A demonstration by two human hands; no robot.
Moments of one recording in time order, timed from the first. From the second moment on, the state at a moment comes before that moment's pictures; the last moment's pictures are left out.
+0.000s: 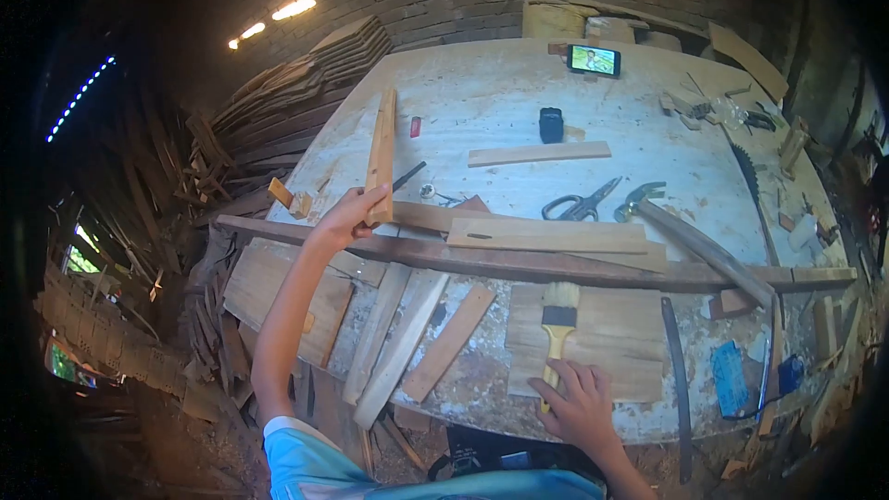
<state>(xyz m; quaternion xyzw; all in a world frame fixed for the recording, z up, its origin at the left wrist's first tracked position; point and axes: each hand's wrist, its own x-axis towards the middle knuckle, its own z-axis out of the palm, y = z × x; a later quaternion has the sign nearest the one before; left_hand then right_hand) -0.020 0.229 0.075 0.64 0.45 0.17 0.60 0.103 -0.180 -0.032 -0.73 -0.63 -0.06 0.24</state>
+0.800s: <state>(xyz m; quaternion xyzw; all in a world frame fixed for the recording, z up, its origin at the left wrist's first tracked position) -0.014 0.100 0.033 0.63 0.41 0.04 0.66 0.105 -0.189 -0.032 -0.71 -0.65 -0.08 0.26</state>
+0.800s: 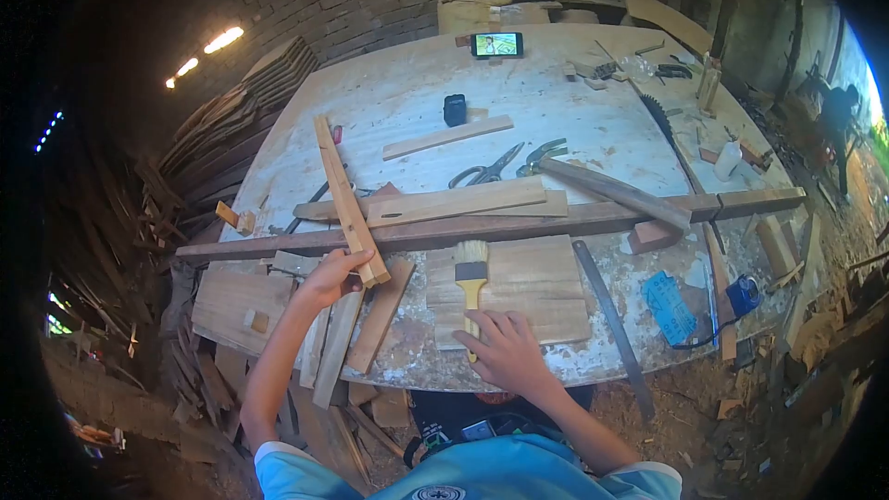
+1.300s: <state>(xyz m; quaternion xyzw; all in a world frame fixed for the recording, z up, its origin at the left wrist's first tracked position) -0.022 0.106 0.031 0.74 0.44 0.00 0.51 0.104 -0.189 -0.032 -0.71 -0.65 -0.09 0.26</state>
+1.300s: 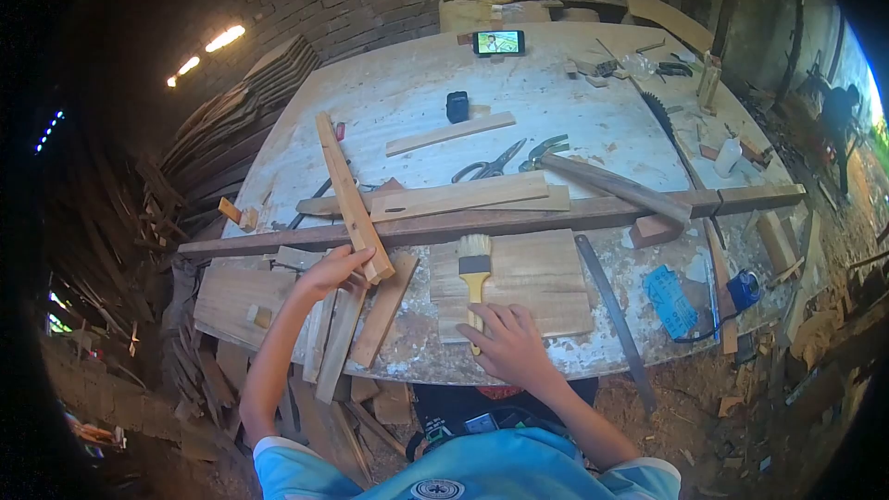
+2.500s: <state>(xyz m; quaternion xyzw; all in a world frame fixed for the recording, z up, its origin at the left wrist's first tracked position) 0.065 0.152 0.010 0.89 0.43 0.08 0.13 0.097 -0.190 -0.038 -0.73 -0.60 -0.14 0.29</state>
